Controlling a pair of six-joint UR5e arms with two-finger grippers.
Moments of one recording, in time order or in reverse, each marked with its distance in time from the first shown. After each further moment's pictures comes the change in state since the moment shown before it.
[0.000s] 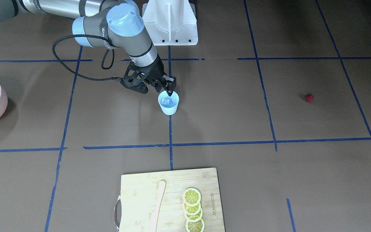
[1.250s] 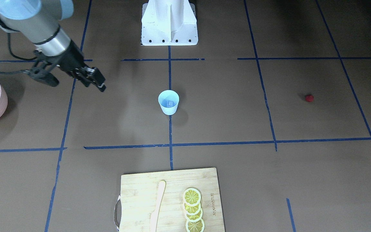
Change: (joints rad) left arm 0.000 0.005 0.004 0.000 0.000 0.001; right arm 0.333 -0.662 0.433 0.000 0.188 -0.479
